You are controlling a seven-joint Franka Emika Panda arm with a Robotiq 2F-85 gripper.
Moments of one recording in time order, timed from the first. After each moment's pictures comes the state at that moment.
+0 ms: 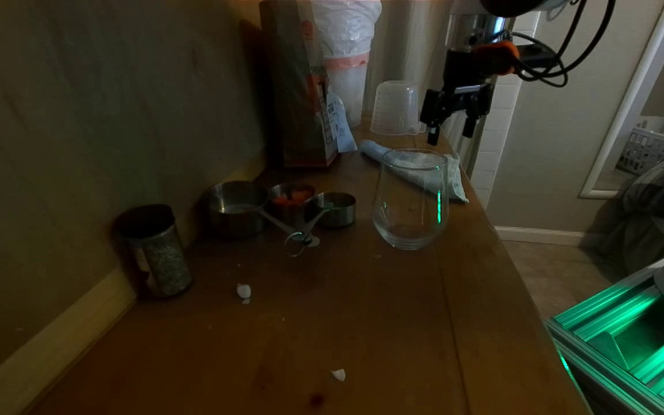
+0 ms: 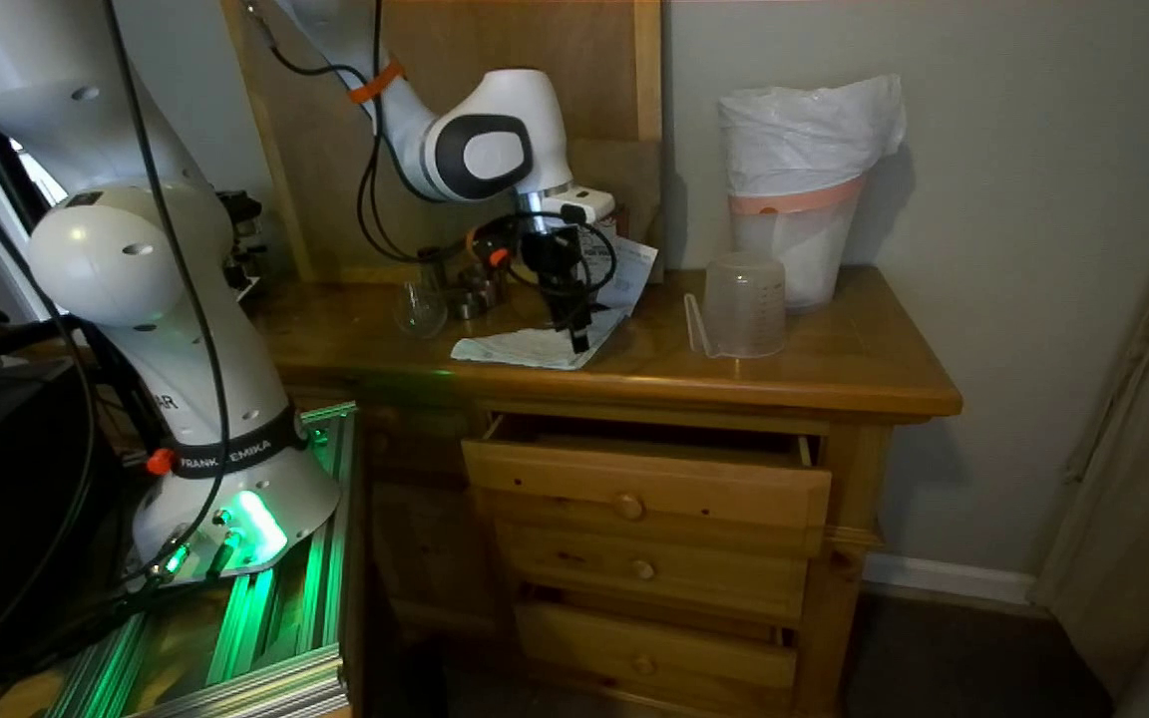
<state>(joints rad) 0.06 -0.10 0.13 -2.72 -0.12 2.70 0.29</state>
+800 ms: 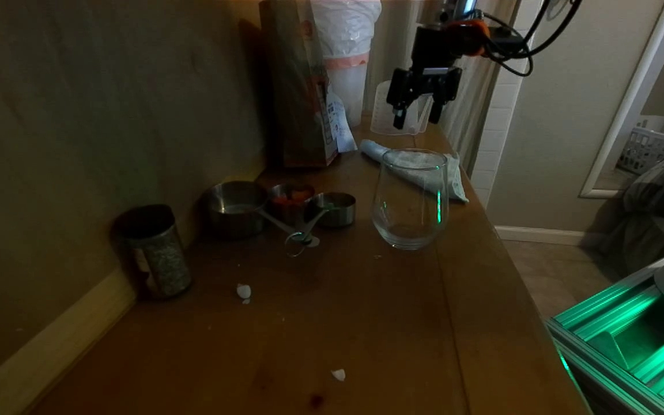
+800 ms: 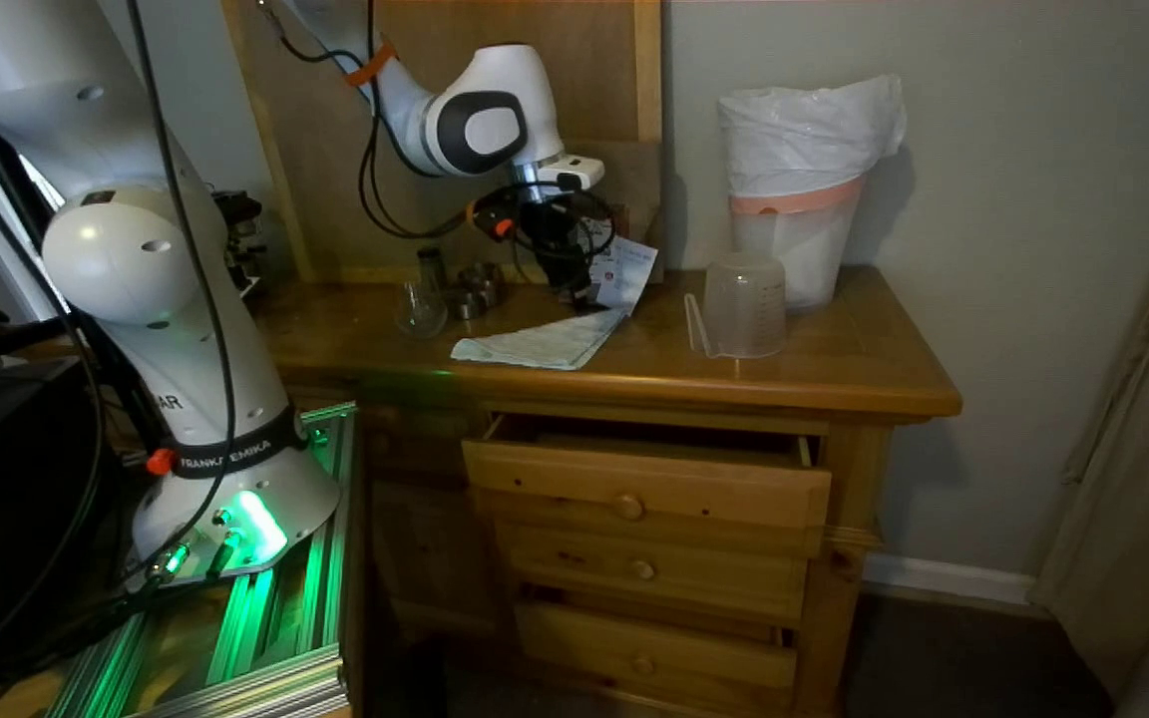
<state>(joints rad) 0.15 -0.11 0.17 -2.64 -0.02 2.70 0.27</state>
